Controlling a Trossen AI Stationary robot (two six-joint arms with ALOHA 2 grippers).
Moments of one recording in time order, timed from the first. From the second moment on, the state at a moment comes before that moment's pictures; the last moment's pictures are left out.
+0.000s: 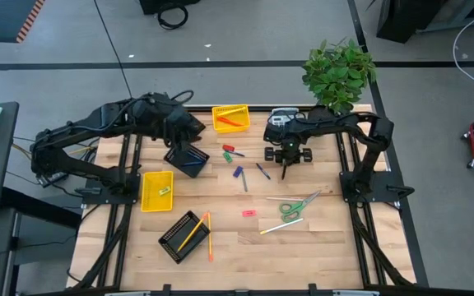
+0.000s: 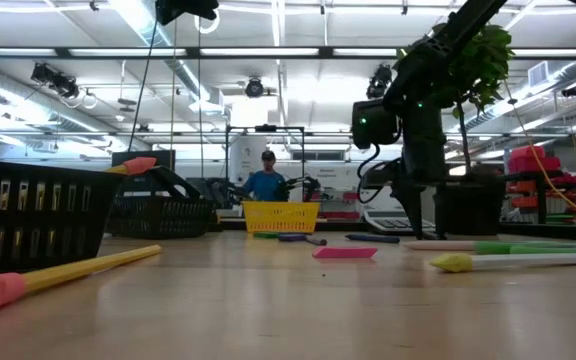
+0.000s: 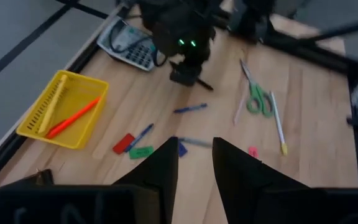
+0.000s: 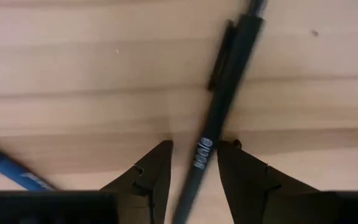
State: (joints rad) left arm 0.24 1.19 1.42 -0.87 0.00 -0.20; right arm -0.43 1.77 1.02 -0.78 -0.11 1.21
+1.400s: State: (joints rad) left arm 0.36 1.19 1.42 -0.72 -0.04 -0.32; right arm -0.38 1.77 1.02 -0.76 -0.10 0.72
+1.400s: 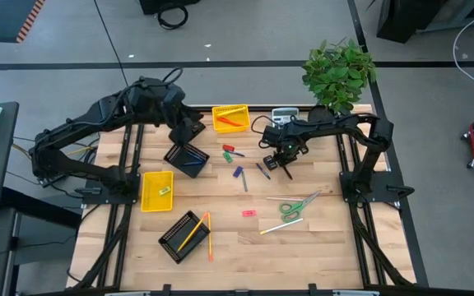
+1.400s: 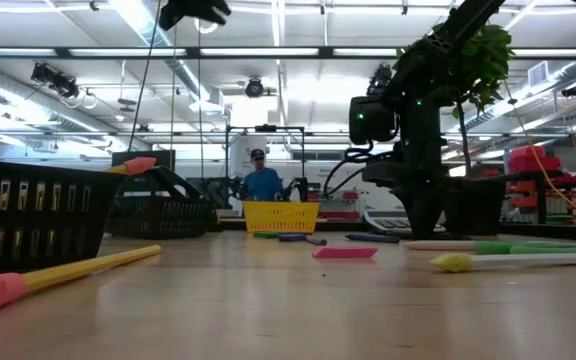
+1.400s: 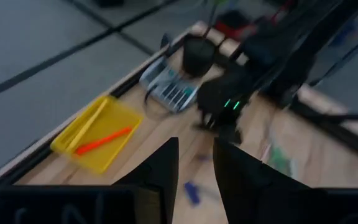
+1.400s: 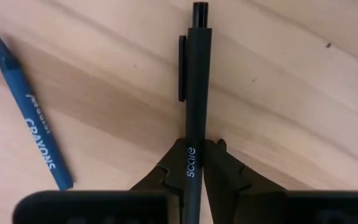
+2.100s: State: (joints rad) left arm 0.17 1.16 1.42 -0.67 -0.10 -0.42; right arm -0.39 1.74 1.26 -0.27 0.12 0.29
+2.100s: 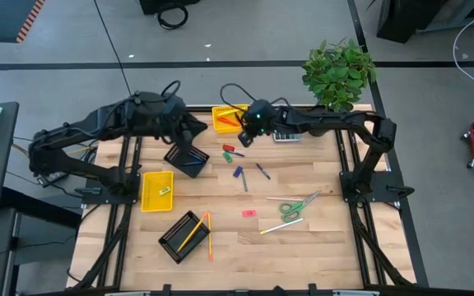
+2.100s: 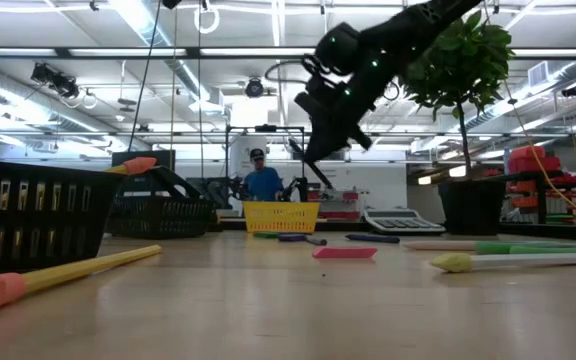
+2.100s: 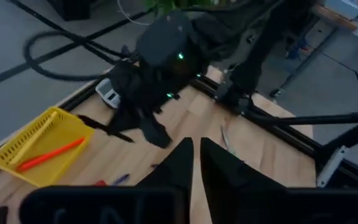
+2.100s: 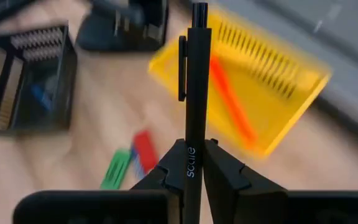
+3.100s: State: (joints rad) left arm 0.27 1.05 1.42 -0.70 -0.15 -0.47; right arm -0.52 1.87 1.34 0.09 0.13 -0.04
